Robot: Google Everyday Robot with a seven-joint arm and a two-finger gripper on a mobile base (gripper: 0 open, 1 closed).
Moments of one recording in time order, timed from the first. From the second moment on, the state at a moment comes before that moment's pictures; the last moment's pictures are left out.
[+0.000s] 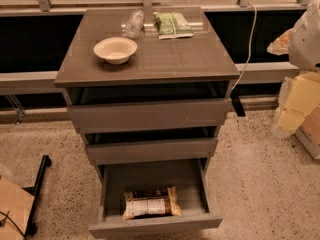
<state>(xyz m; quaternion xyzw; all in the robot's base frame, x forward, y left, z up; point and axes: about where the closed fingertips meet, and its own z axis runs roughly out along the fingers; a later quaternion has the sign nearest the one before) 0.438 -0.217 0.977 -0.60 0.78 -0.03 0.16</state>
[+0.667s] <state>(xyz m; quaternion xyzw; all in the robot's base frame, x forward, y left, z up) 0.441 -0.216 0.972 -0.60 0.78 -0.03 0.17</state>
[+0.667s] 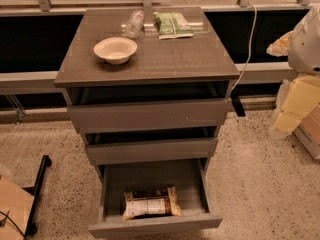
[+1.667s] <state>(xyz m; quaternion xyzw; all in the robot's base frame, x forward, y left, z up) 0.465 -0.213 0.919 -0.59 0.77 0.00 0.25</state>
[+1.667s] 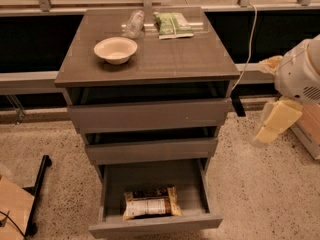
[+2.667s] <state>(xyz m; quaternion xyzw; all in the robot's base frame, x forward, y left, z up) 0.468 -0.179 0.783 -0.54 0.80 0.06 0.23</state>
